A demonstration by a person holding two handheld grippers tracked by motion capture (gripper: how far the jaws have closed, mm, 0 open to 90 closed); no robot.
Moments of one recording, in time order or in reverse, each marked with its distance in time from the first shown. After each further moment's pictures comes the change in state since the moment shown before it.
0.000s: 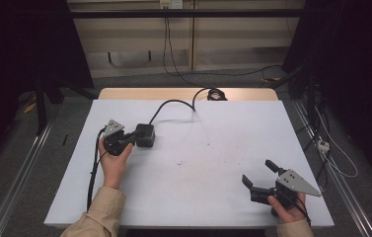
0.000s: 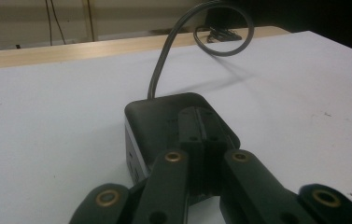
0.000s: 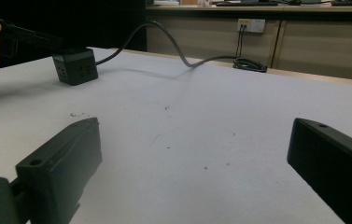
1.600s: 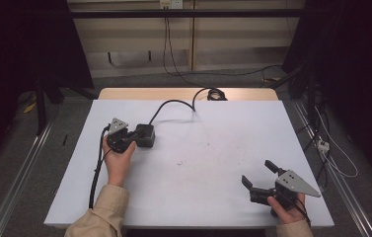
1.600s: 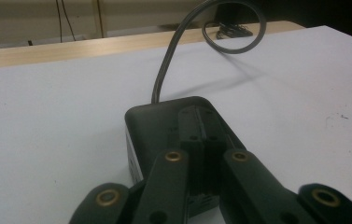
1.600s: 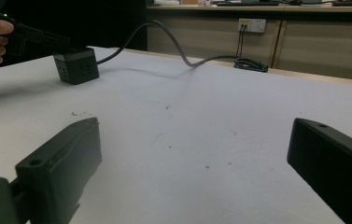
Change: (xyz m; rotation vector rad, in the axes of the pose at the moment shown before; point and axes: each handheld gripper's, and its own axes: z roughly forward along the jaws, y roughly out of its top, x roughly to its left) left arm -0.005 0.004 0.010 0.020 0.039 -0.004; right arm 0.001 -0.001 0.000 0.001 0.003 -0.010
